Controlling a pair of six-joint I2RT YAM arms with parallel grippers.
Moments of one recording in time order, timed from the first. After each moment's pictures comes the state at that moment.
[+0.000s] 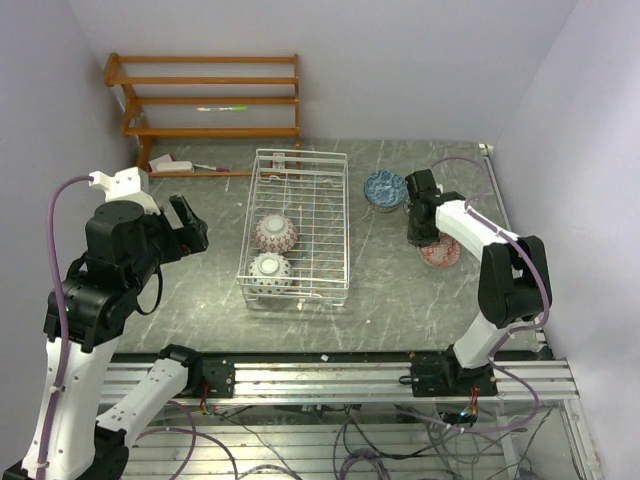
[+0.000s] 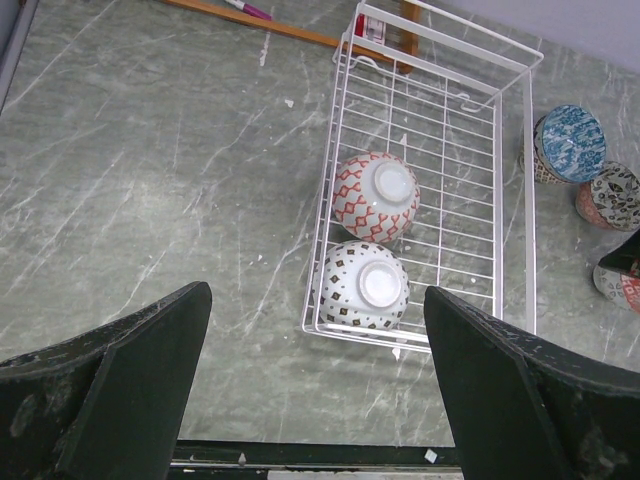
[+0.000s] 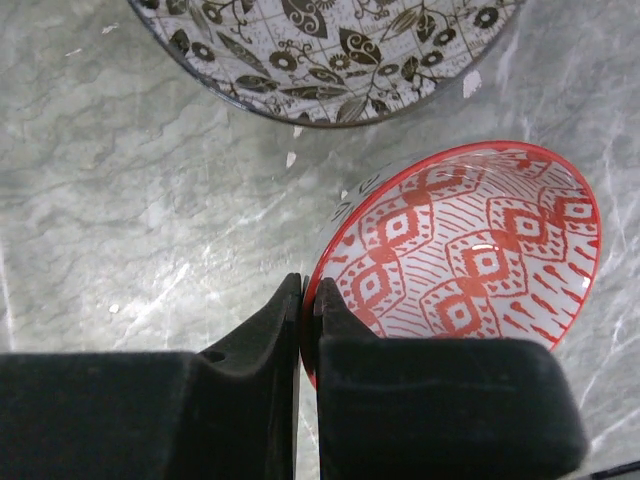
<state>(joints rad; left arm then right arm) -0.30 0.78 1.37 -1.04 -0.22 -0.43 0.24 1.71 1.16 -0.65 0.29 0.35</state>
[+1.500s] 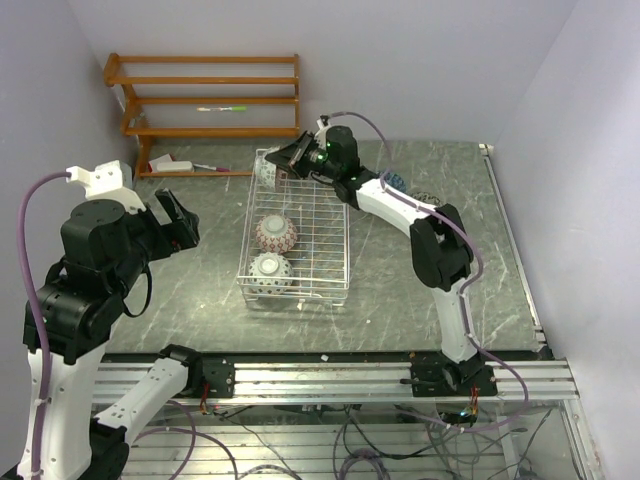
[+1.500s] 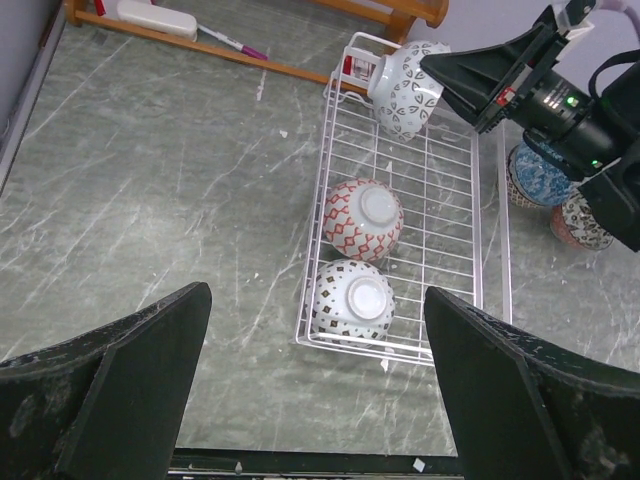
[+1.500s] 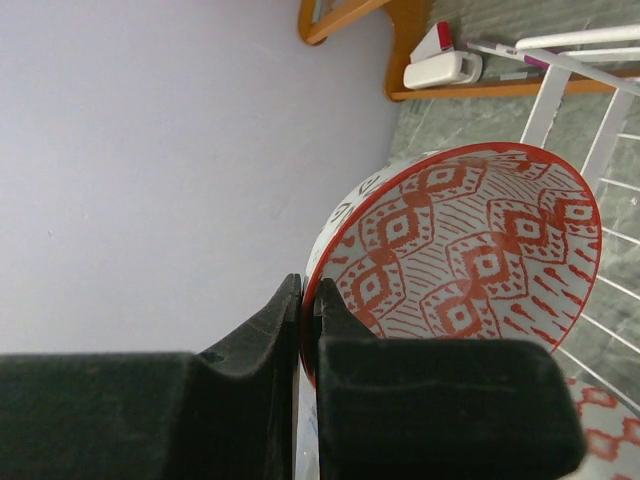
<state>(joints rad) -0.30 0.80 1.51 -1.10 -0.23 -0.42 0.58 2.18 1.78 0.28 -0.41 1.14</state>
